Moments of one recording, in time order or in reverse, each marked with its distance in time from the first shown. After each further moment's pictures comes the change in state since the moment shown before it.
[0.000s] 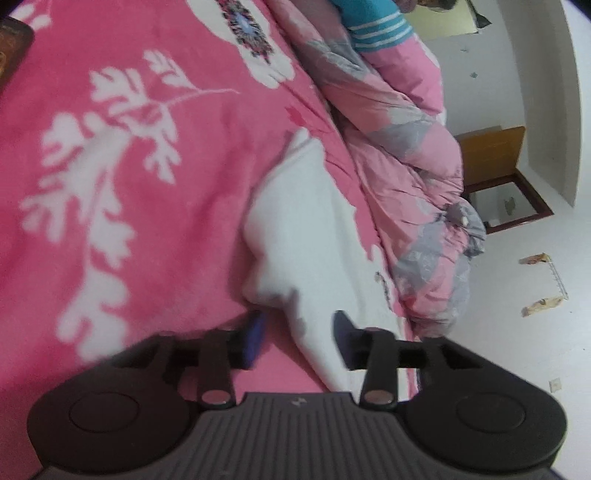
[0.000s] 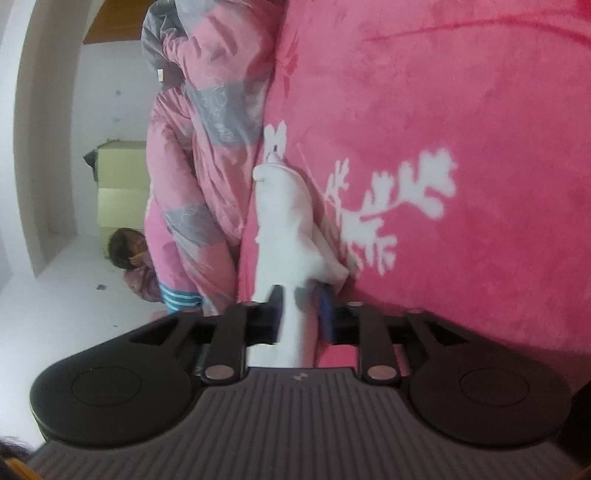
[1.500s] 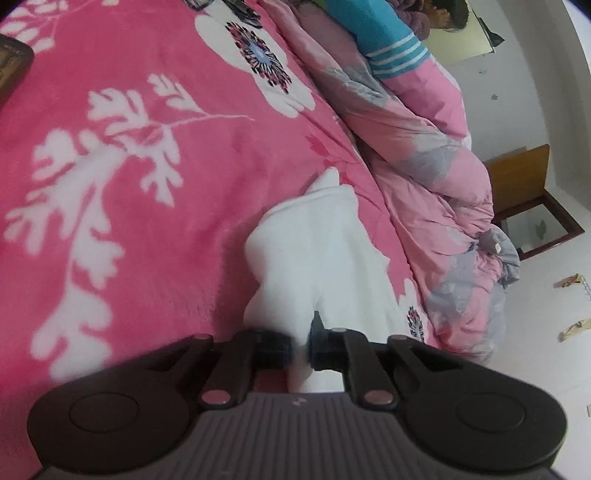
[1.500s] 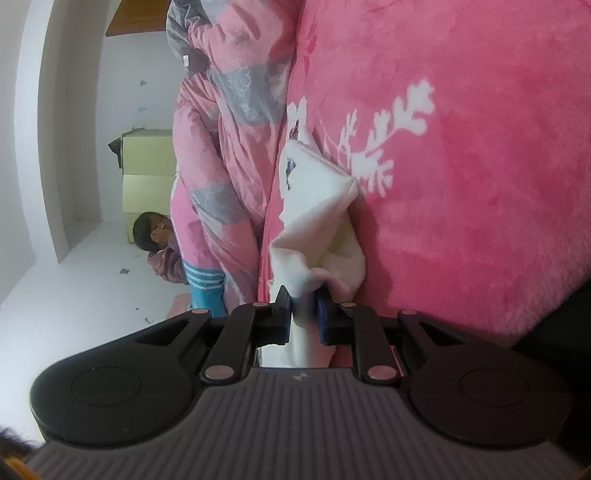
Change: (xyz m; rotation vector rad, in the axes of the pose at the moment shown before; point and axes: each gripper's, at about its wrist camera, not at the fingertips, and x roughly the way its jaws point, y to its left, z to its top) left arm 0.011 -0.017 -0.009 0.045 -0.161 0.130; right arm -0.024 -0.007 -0.041 -0.040 0.019 0.063
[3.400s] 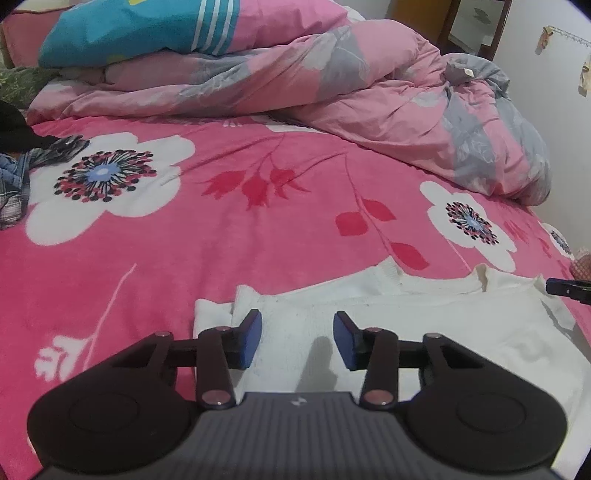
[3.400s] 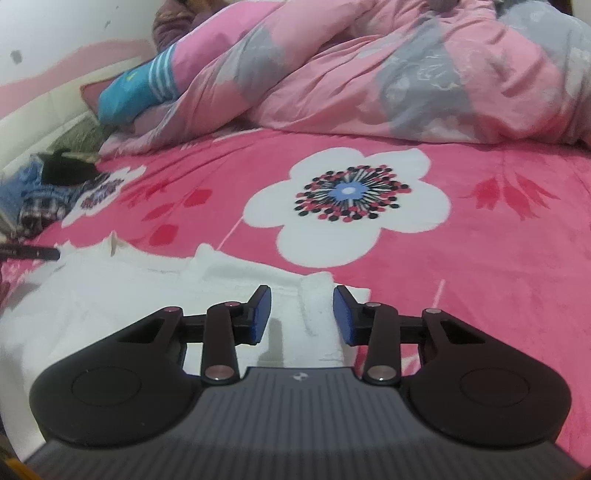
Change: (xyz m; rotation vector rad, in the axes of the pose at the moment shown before) left arm 0.060 -0.095 0.035 0.771 0.137 0.209; right arm 0.170 0.131 0.054 -1.230 0.295 -0.345
